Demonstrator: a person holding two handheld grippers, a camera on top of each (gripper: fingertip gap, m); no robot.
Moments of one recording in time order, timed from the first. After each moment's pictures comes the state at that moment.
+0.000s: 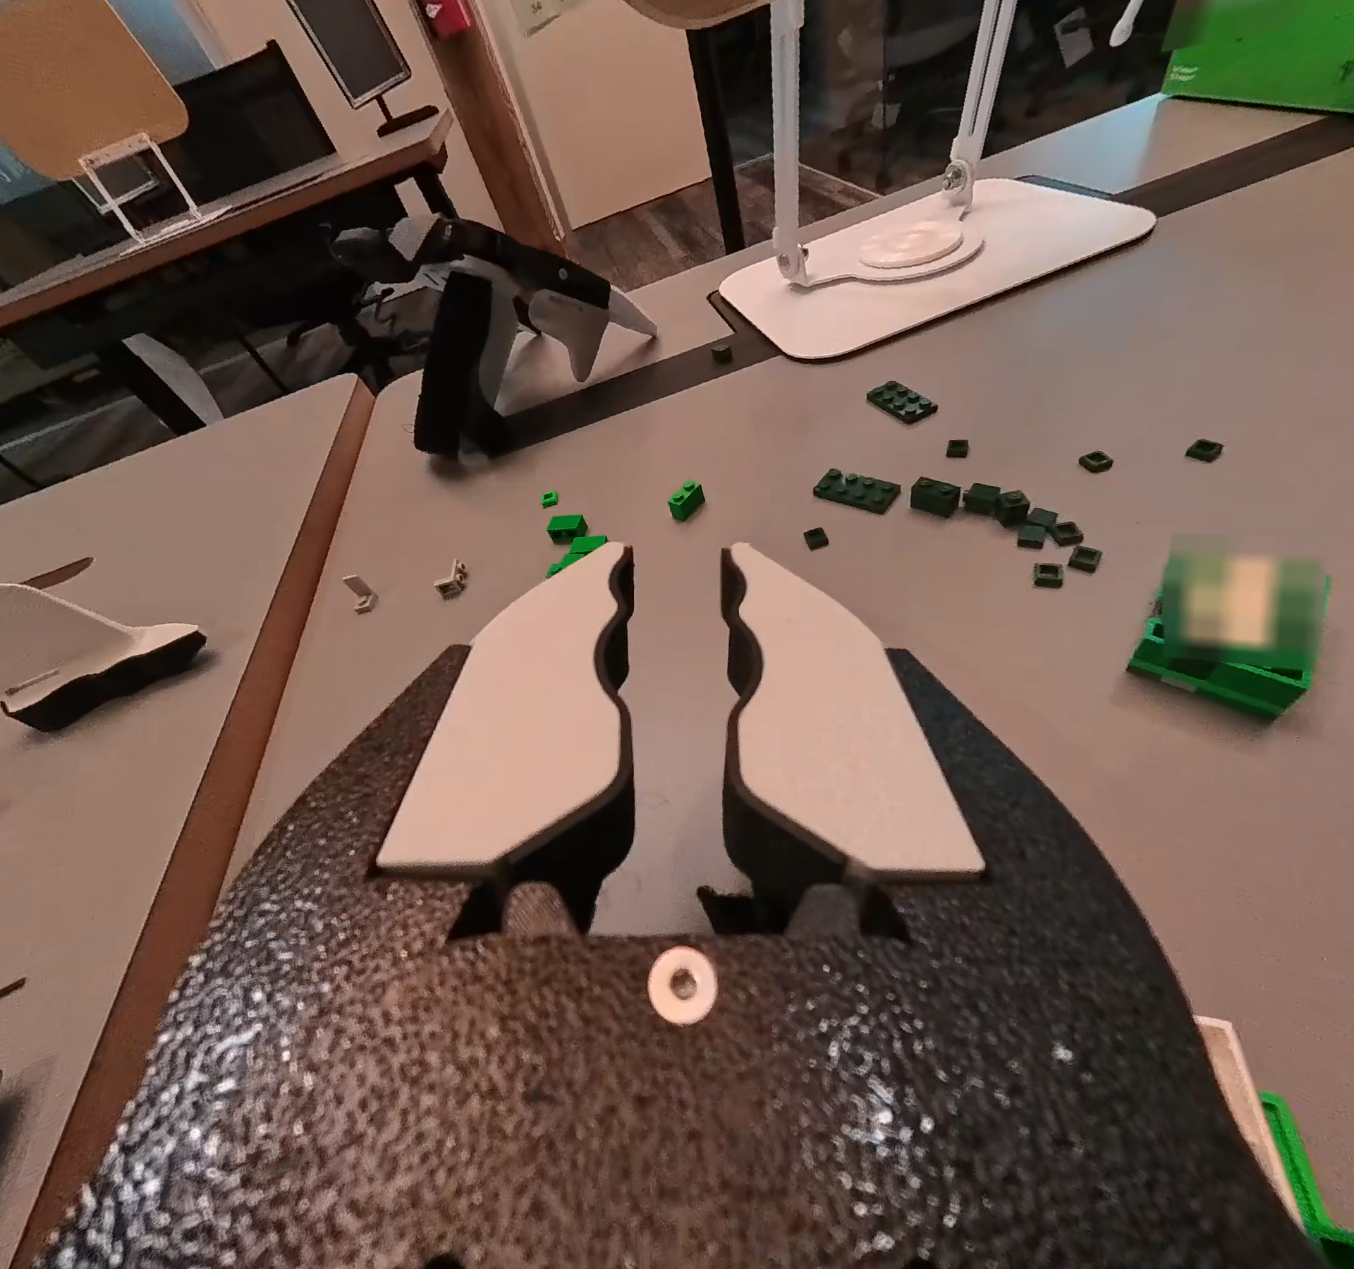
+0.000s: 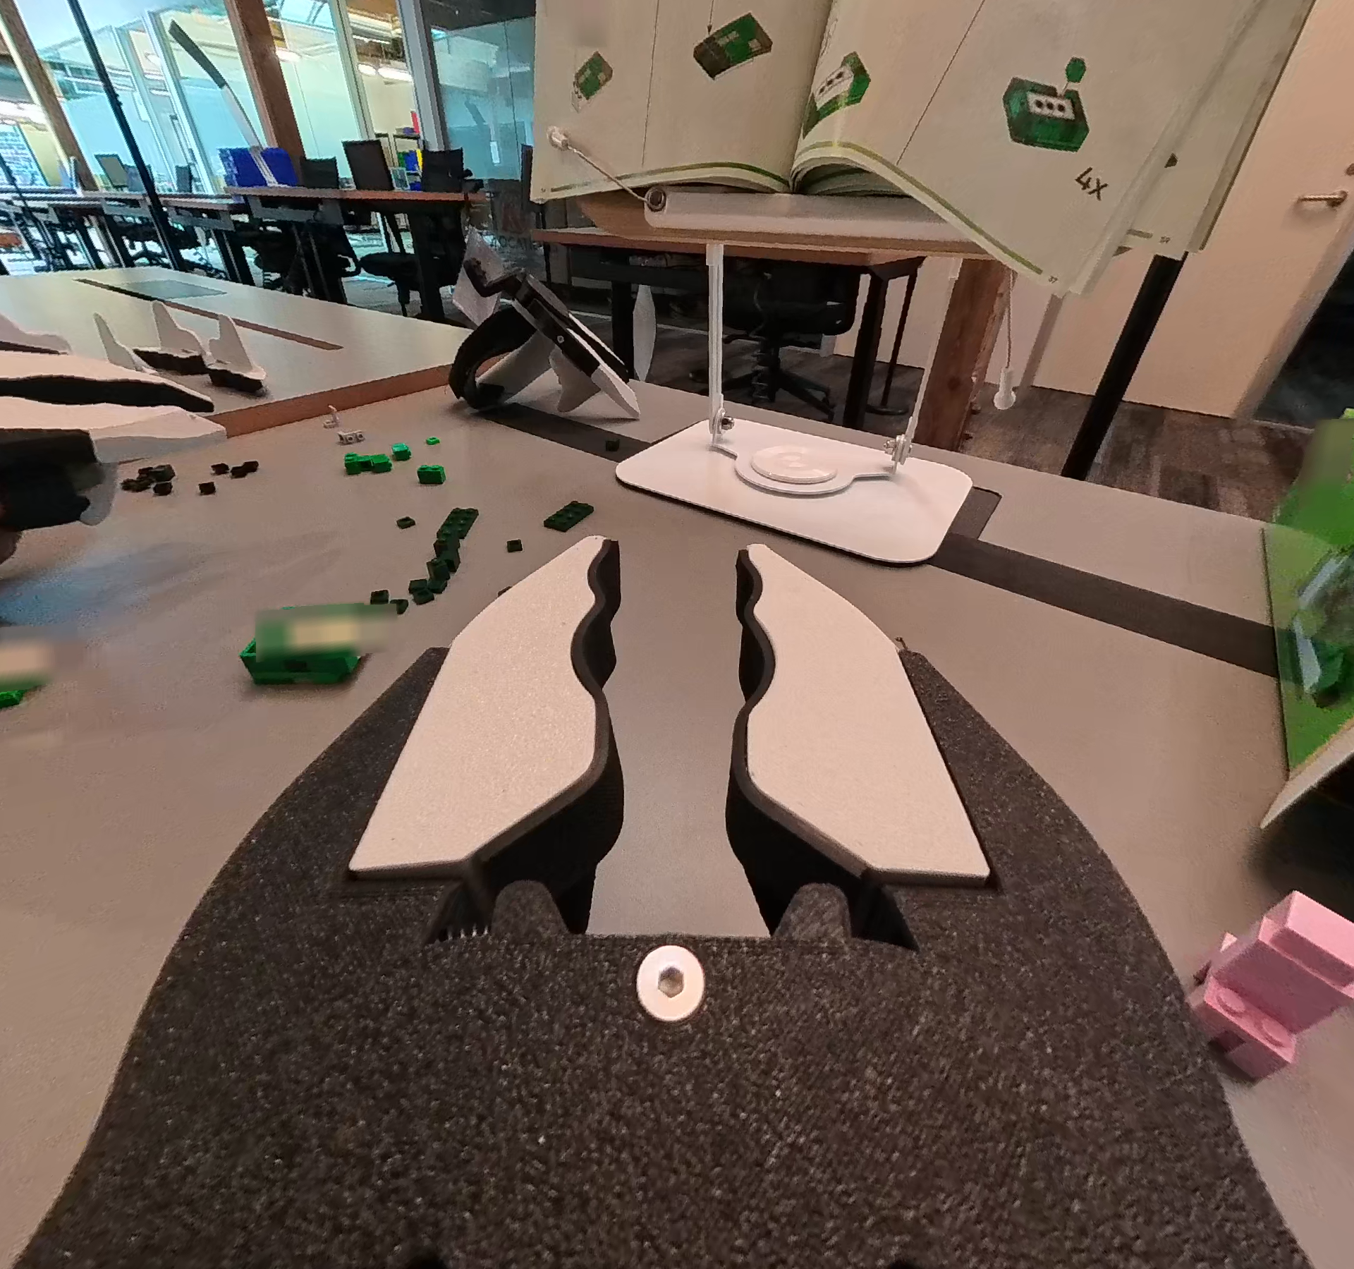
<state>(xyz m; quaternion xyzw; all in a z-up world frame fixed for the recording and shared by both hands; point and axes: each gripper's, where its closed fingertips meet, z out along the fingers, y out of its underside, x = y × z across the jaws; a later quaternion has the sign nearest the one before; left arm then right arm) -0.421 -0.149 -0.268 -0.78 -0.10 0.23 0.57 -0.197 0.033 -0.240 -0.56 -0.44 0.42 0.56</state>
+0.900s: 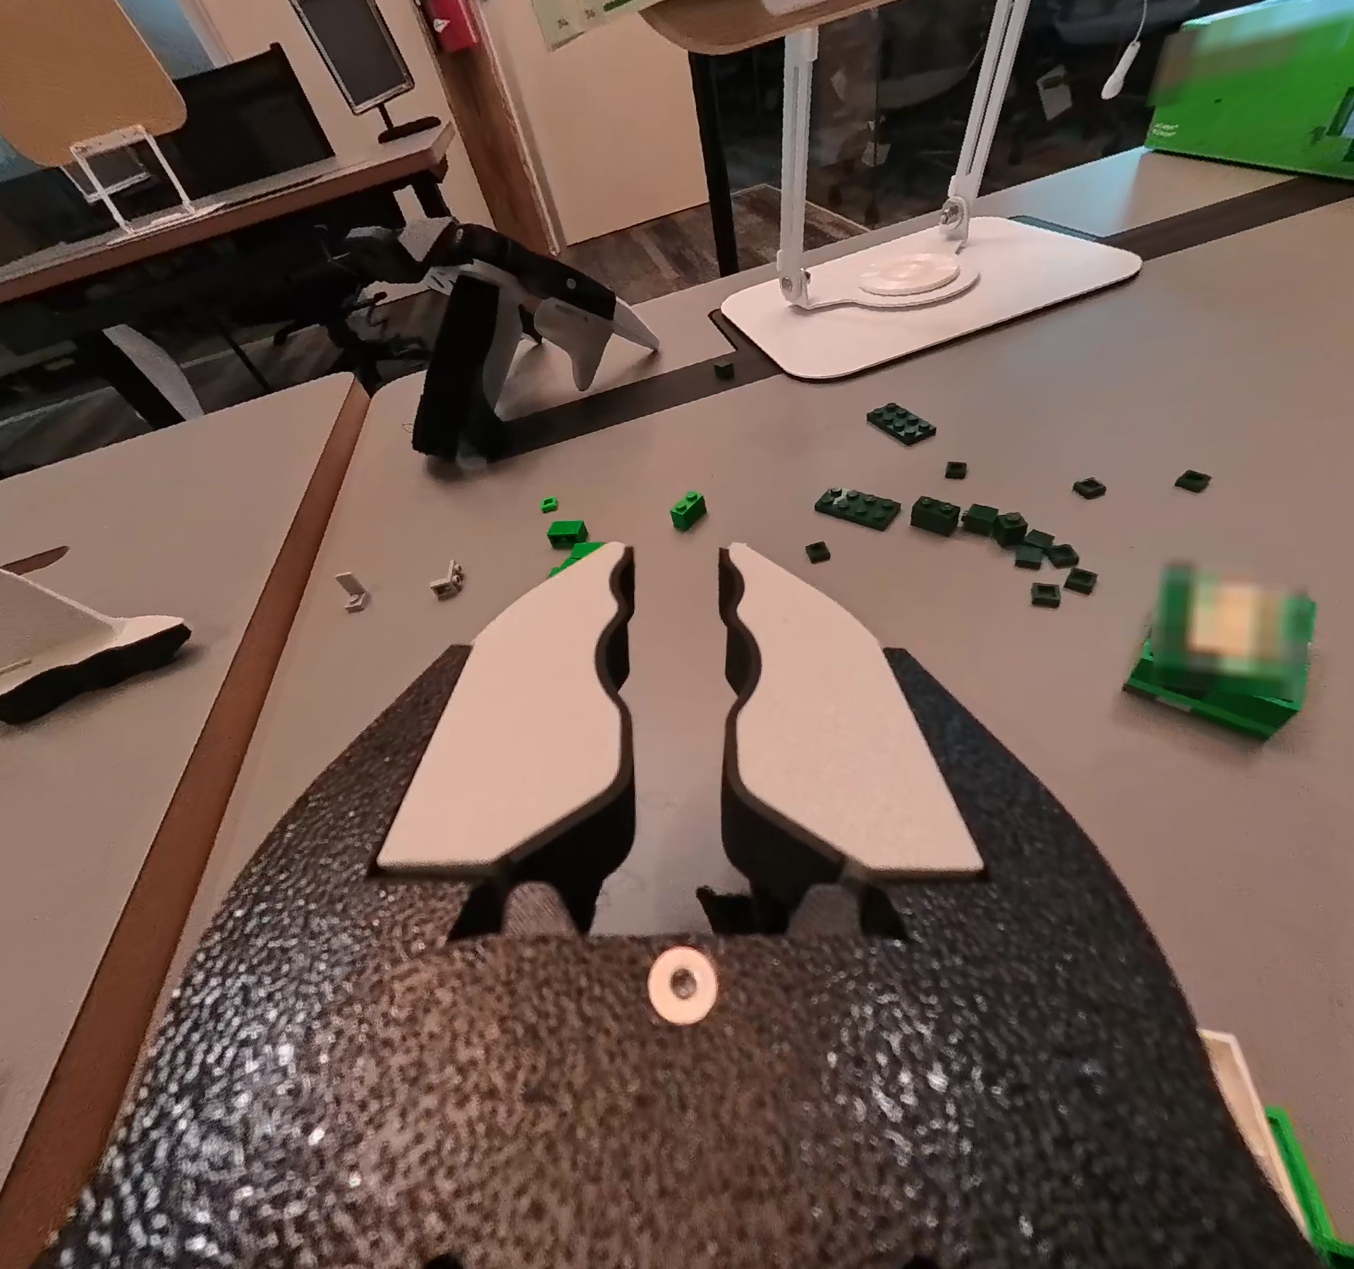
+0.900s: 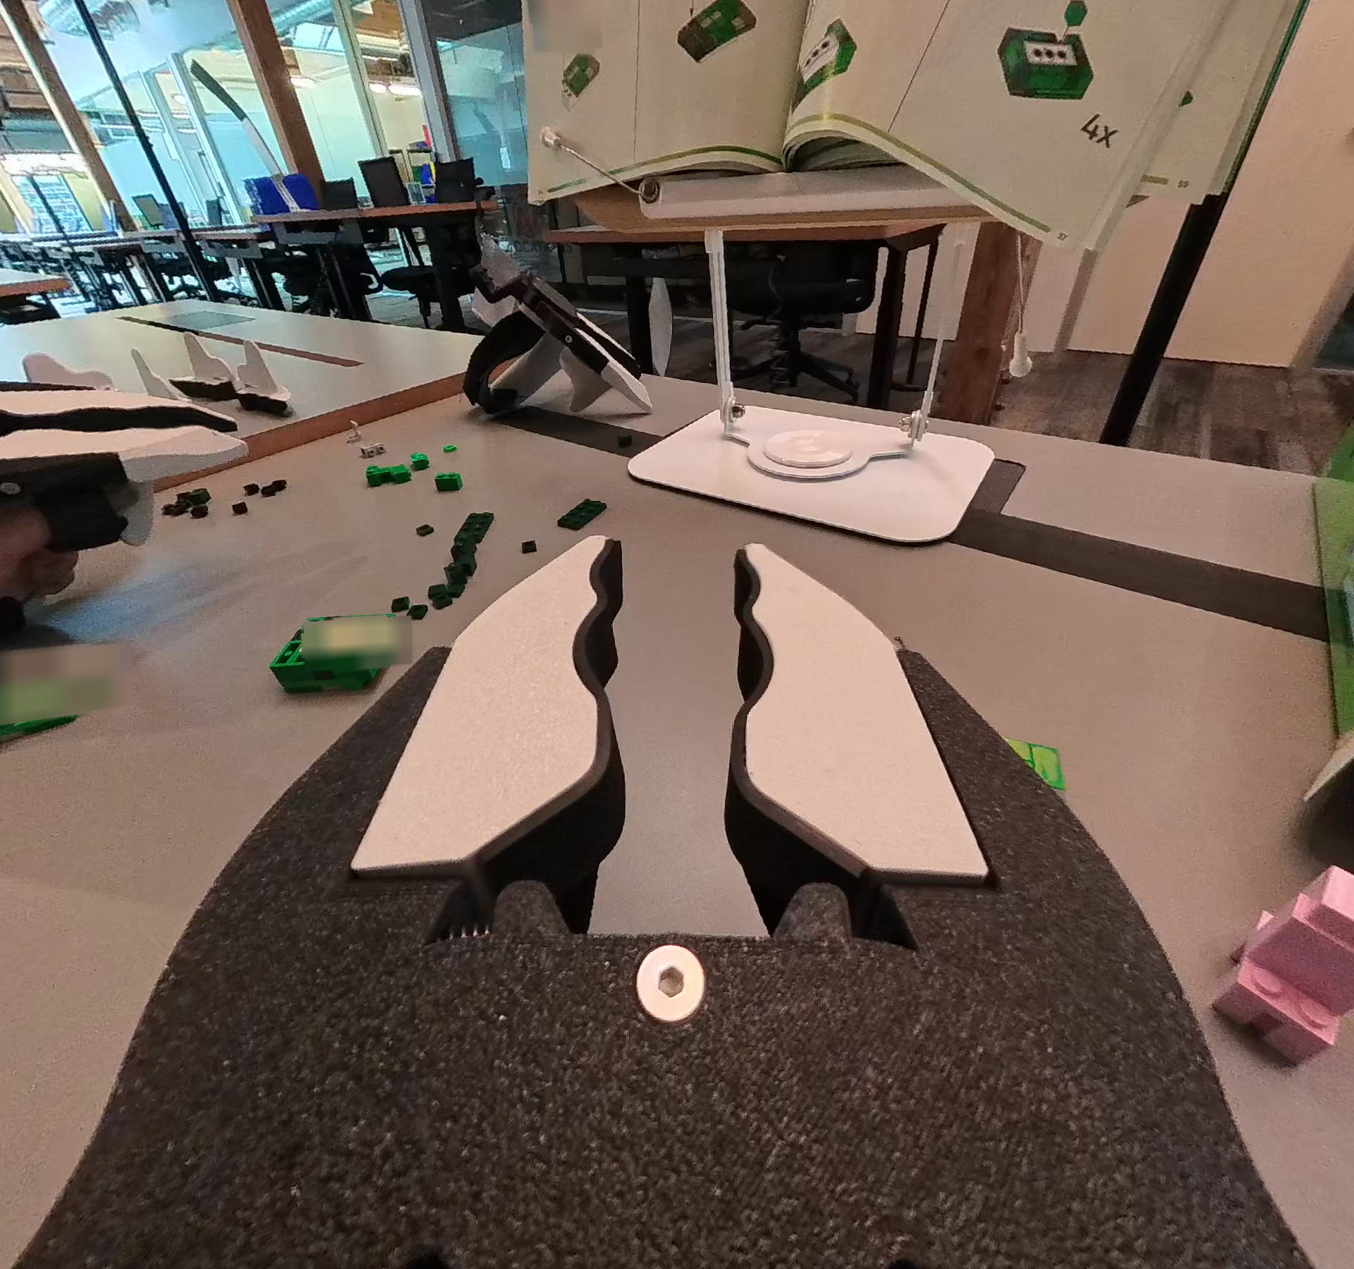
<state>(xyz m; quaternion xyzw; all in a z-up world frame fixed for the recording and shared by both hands) -0.424 -0.150 -0.266 -0.77 -0.11 0.22 0.59 -0.195 0.035 -0.242 -0.58 -0.43 0.44 0.54</state>
